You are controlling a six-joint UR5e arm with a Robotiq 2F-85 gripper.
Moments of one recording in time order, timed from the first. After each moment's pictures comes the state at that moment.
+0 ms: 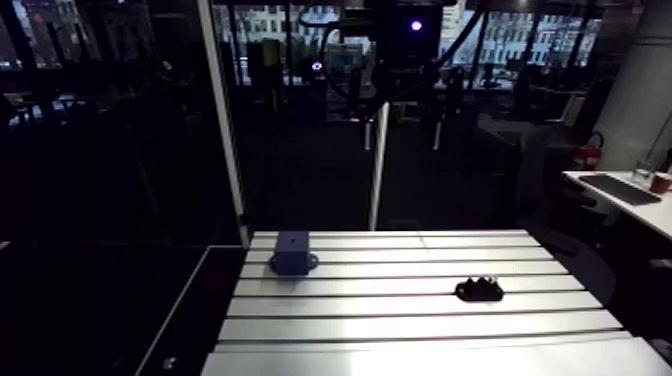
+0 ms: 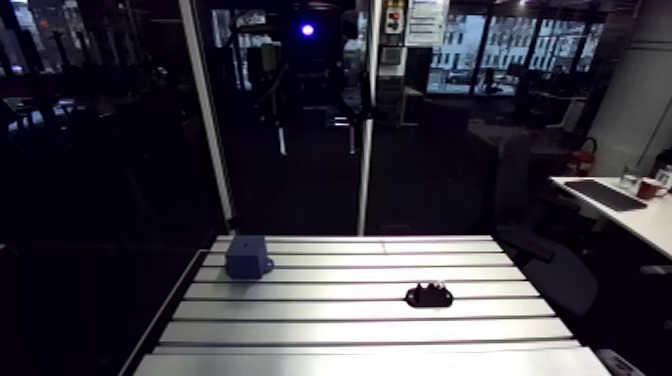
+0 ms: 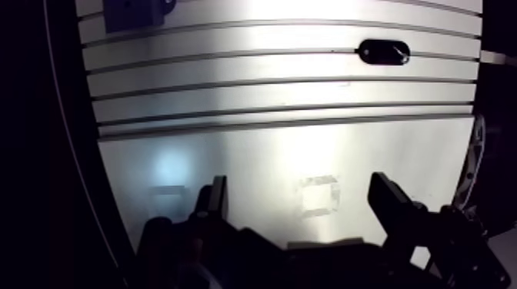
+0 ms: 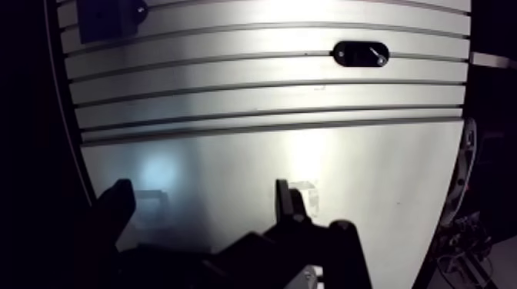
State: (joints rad) arm -0.05 -1.55 1.52 -1.48 -1.62 -1.57
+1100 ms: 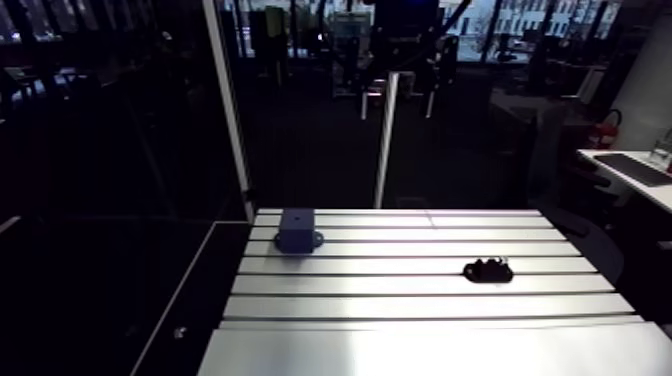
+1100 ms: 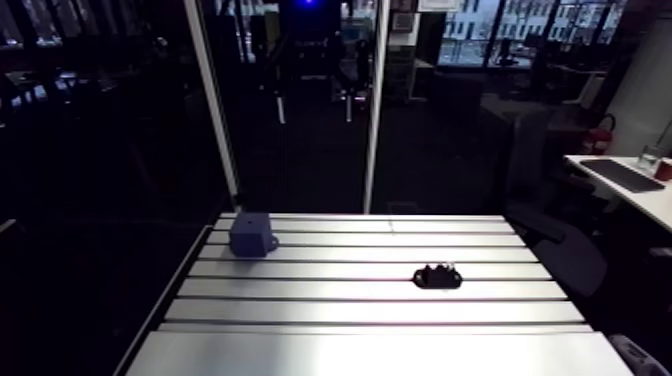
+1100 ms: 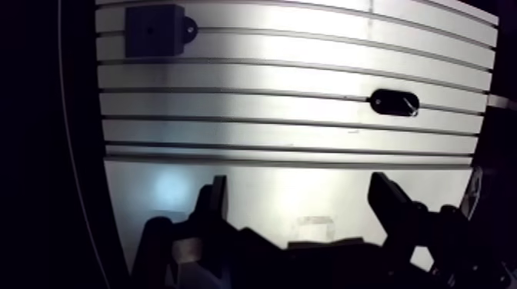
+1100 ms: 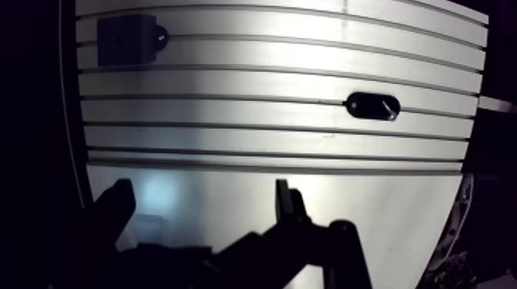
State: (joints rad) arm -0.03 -1.46 1.47 -1.57 -1.59 -1.66
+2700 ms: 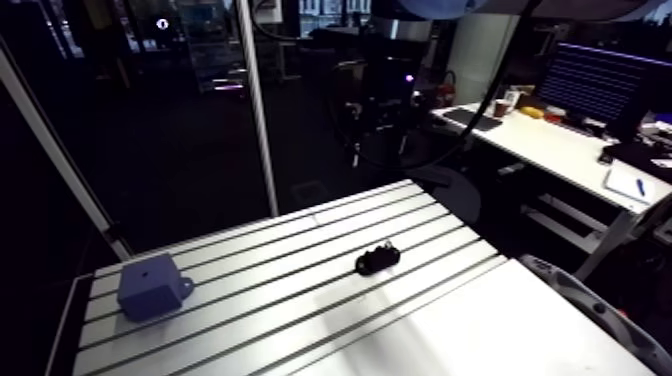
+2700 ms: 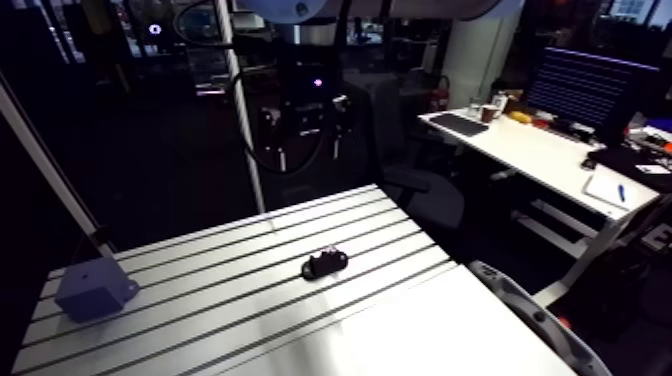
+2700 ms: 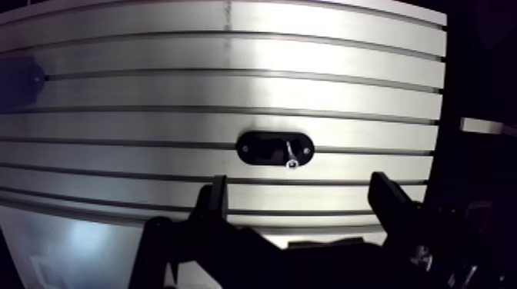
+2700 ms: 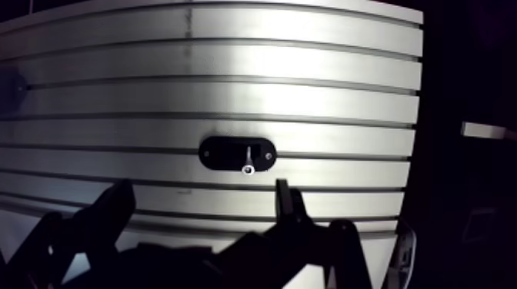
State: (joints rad) arm -0.48 -1.41 1.72 -1.97 -1.52 -2.09
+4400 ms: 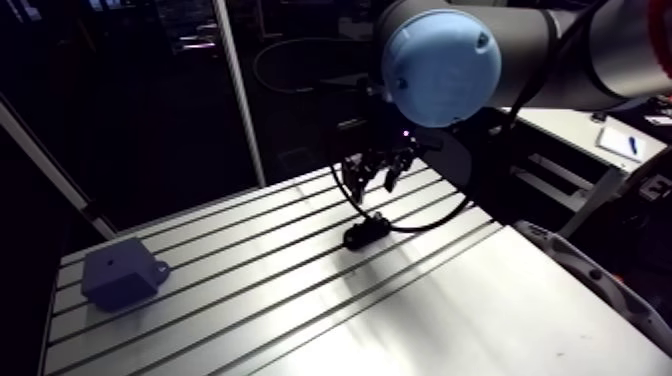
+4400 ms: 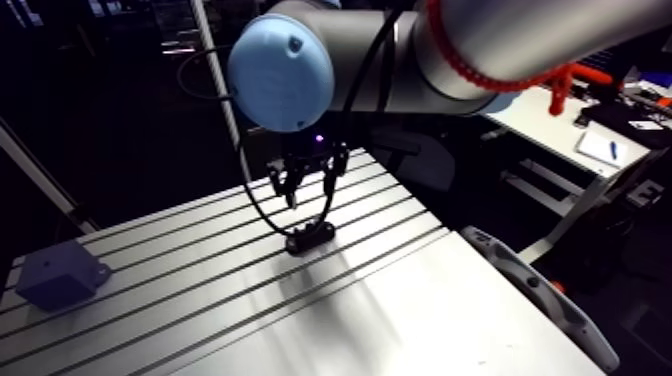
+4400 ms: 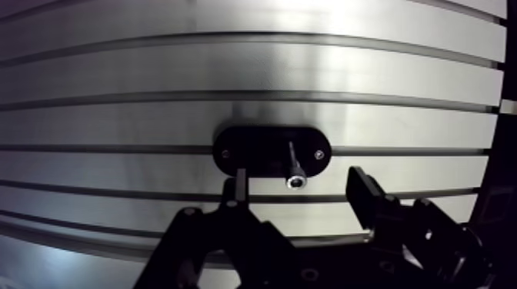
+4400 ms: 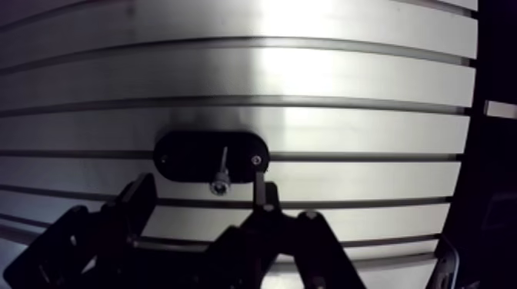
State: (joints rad) arm -0.52 -1.28 1.91 -2.21 -1.53 -2.11
